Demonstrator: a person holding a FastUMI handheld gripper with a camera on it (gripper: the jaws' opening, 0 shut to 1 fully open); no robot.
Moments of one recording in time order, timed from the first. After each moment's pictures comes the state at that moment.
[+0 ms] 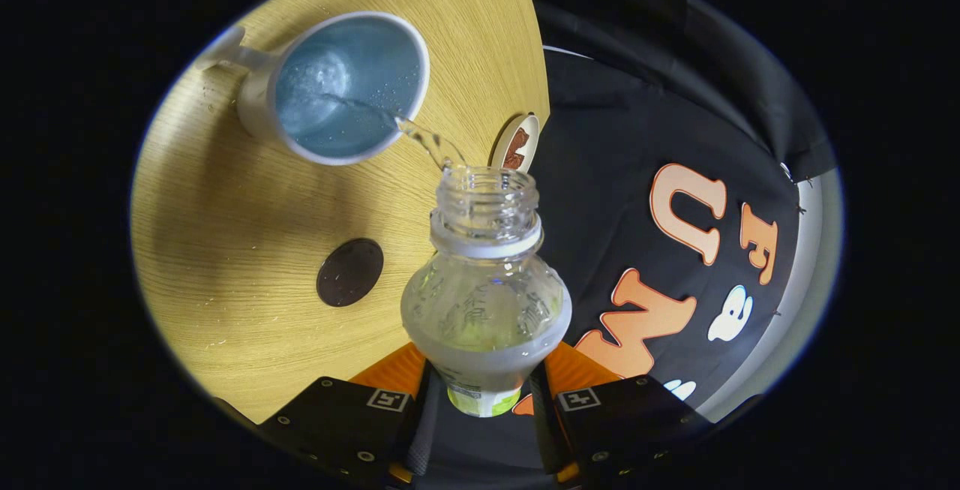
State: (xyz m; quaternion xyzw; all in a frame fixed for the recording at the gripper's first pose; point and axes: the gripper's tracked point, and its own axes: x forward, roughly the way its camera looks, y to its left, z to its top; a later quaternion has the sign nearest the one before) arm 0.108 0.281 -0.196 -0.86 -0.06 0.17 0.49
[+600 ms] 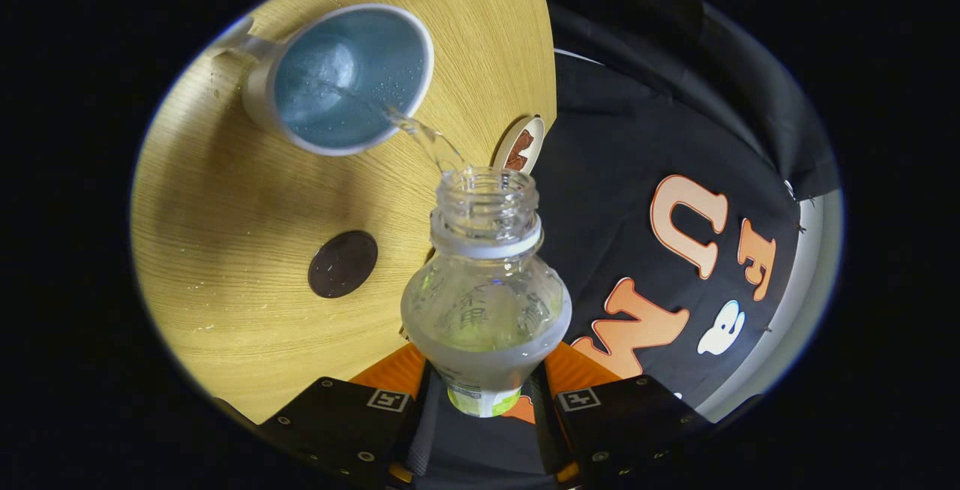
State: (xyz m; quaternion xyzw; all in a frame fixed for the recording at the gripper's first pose) arm 0.112 0.287 -0.189 -0.87 -0.06 0.16 0.45
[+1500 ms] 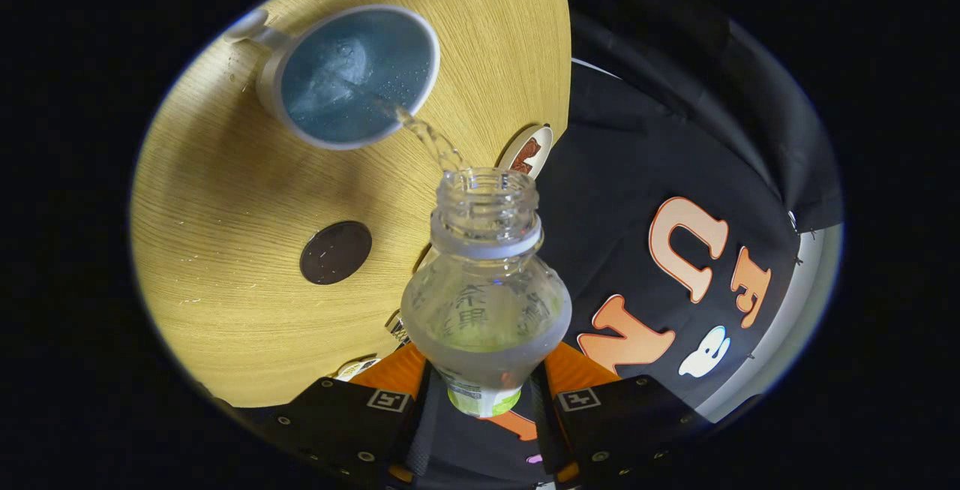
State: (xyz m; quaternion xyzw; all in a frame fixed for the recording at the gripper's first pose) arm 0.109 0.297 -0.181 -0.89 -0.07 0.17 0.41
